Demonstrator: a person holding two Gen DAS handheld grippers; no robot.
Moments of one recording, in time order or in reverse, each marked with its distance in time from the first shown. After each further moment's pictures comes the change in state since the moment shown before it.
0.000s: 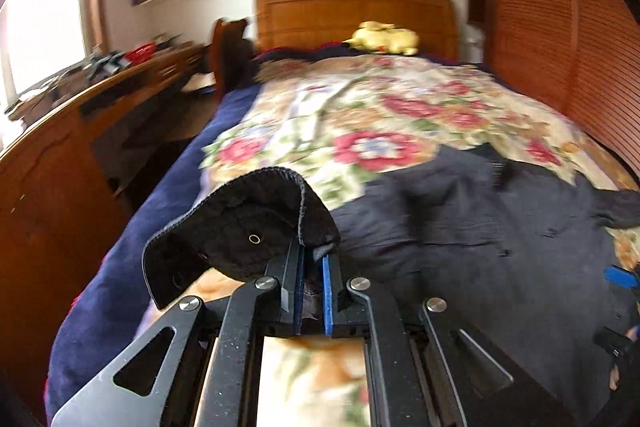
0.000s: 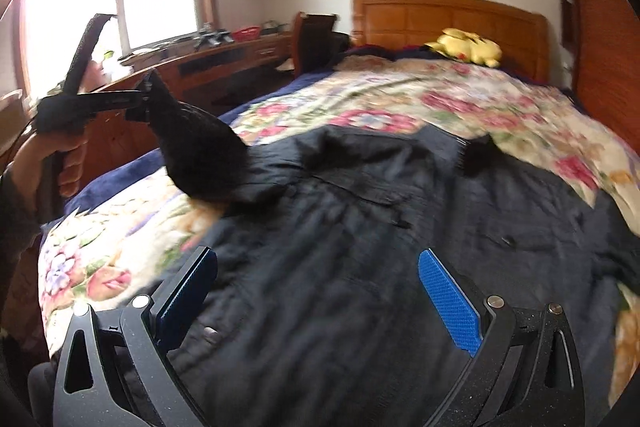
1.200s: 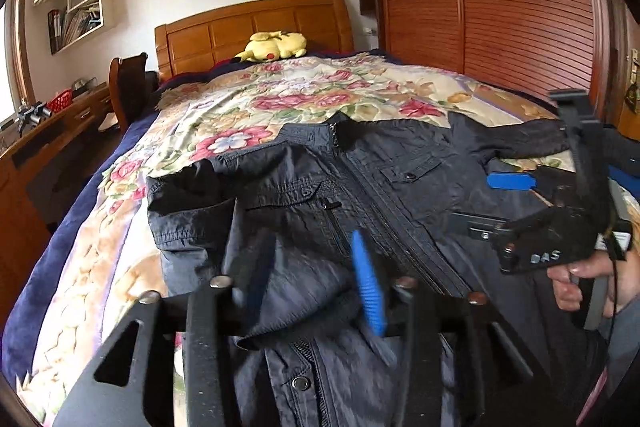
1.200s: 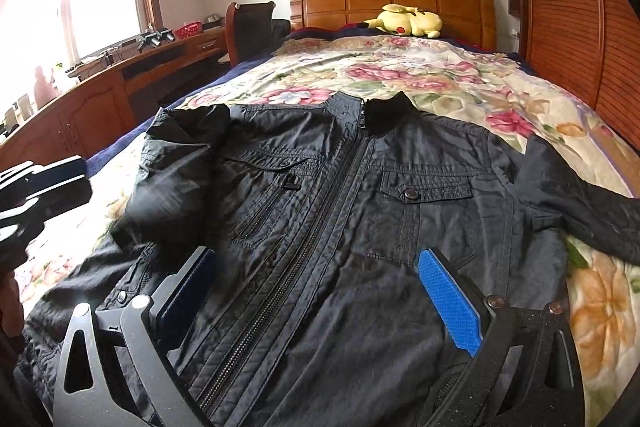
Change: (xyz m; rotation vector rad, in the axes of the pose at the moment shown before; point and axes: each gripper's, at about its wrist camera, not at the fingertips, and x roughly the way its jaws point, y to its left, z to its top) left arm -0.065 -0.167 -0.077 0.195 -0.059 -0.222; right arm -0.015 -0.052 -0.011 0.080 0.060 -0.110
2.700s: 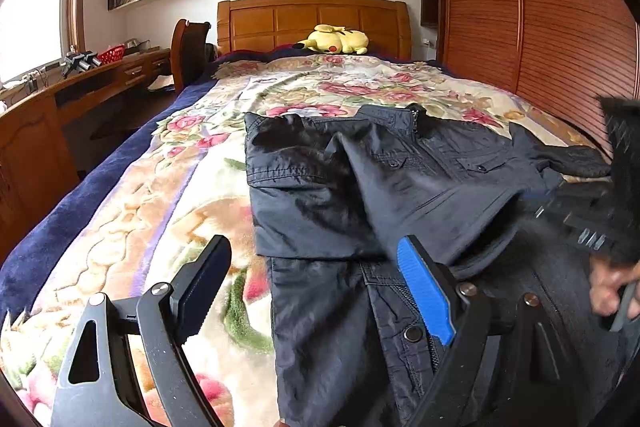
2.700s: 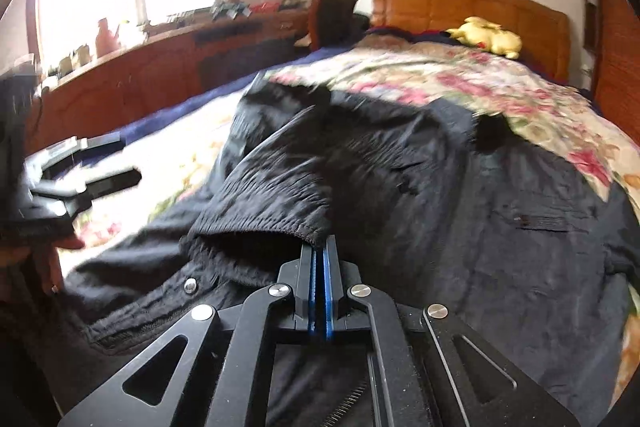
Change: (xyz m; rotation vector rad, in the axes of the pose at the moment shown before) left arm -0.004 0.088 -0.068 -0.168 -0.008 0.126; right arm 0.008 0.055 -0.002 -0.147 -0.027 0.181
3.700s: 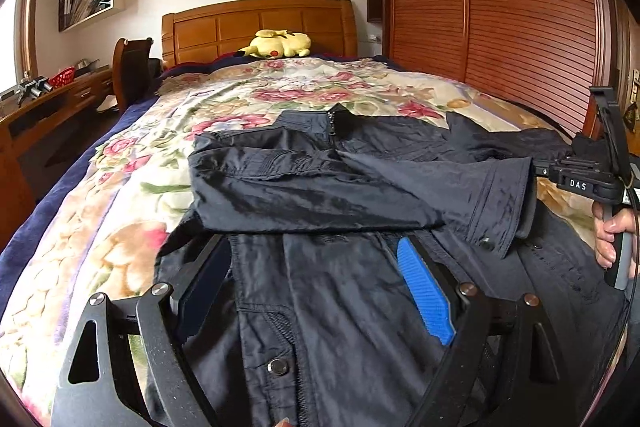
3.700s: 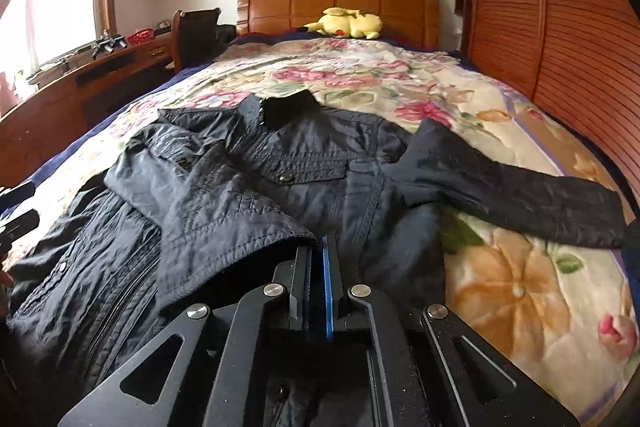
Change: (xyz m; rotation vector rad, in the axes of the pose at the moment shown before) left arm 0.005 -0.089 0.012 0.089 -0.009 -0.151; right arm -0.083 -0.104 -0.036 0.184 0.038 -0.350
